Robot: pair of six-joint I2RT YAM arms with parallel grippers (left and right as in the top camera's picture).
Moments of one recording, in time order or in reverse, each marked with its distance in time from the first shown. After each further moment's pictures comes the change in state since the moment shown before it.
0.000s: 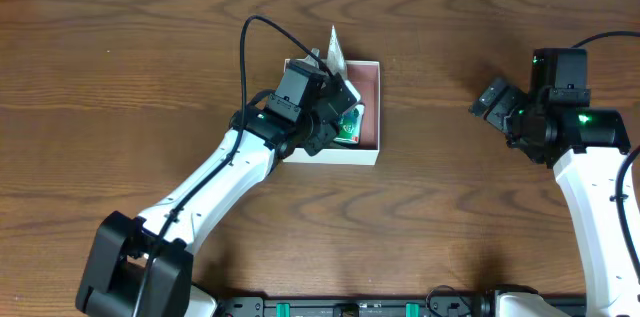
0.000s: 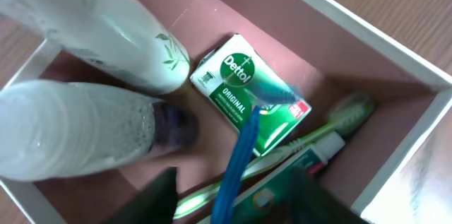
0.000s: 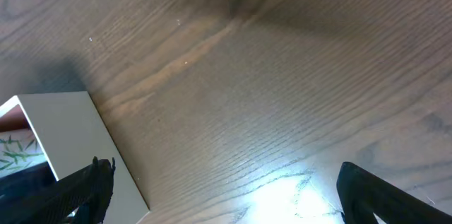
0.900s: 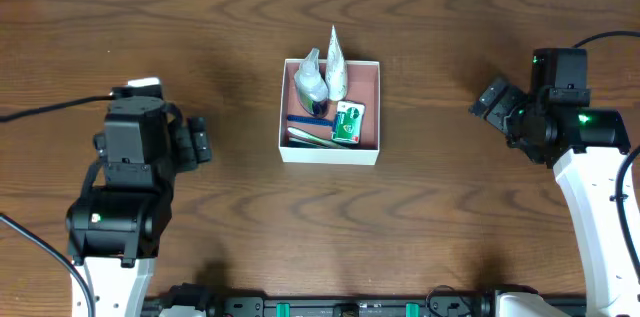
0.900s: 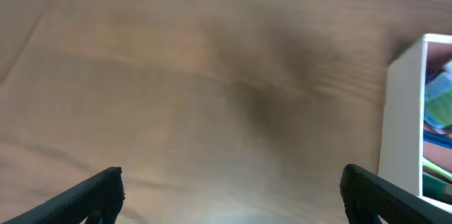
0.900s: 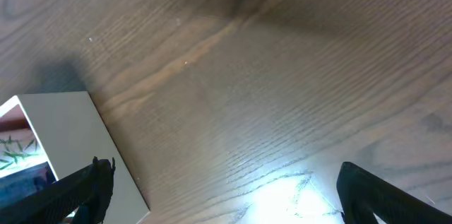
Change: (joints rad) left arm 0.446 -0.640 0.001 -0.502 -0.435 -0.557; right arm 0.000 0.000 0.000 0.000 0.000 0.000
